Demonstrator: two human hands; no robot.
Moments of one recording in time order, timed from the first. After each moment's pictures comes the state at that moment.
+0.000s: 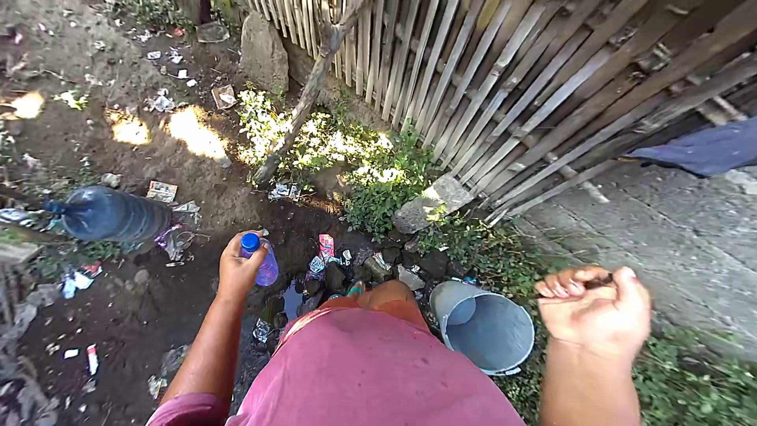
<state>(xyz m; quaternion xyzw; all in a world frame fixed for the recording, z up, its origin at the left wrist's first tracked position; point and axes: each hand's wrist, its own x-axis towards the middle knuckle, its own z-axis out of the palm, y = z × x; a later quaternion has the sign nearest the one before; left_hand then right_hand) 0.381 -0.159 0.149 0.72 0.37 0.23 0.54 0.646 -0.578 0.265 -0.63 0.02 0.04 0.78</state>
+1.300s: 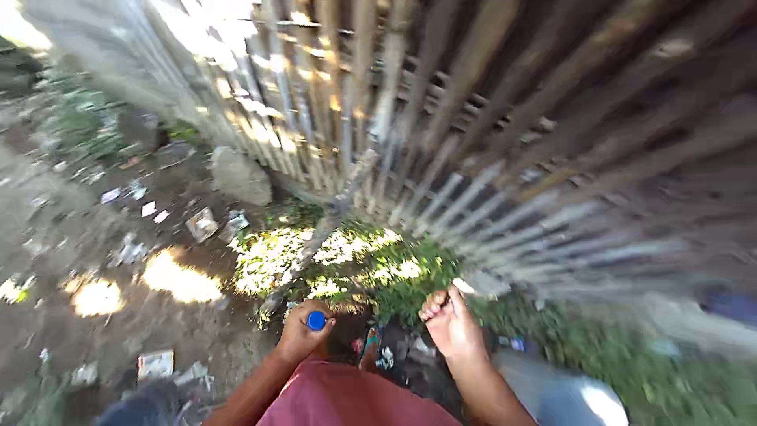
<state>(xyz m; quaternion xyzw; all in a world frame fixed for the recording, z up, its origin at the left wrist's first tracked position) 0.796 0.179 0.125 0.77 0.03 0.08 0.63 0.909 -0.089 0.210 -0.55 0.26 0.12 0.79</state>
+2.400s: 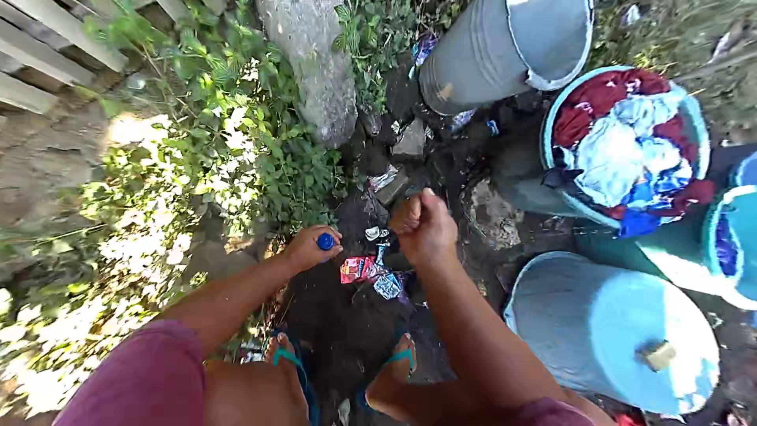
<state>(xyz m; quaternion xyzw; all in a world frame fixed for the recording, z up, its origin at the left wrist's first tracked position) 0.898 -0.119 -0.423 0.62 -0.50 -0.43 0.42 0.722 -0.266 -0.311 -0.50 0.28 -0.33 0.75</state>
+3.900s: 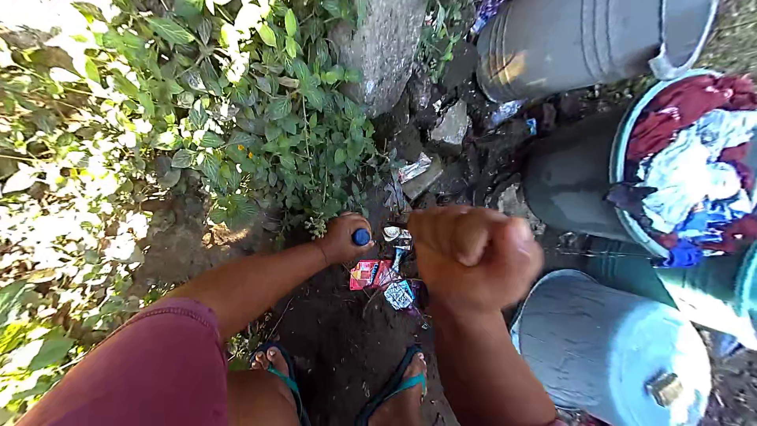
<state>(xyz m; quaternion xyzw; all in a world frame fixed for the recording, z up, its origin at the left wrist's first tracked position) 0.895 -0.148 -0.558 0.58 -0.57 -0.33 0.48 0.789 -0.219 -0.381 -0.60 0.09 -0.40 0.68</state>
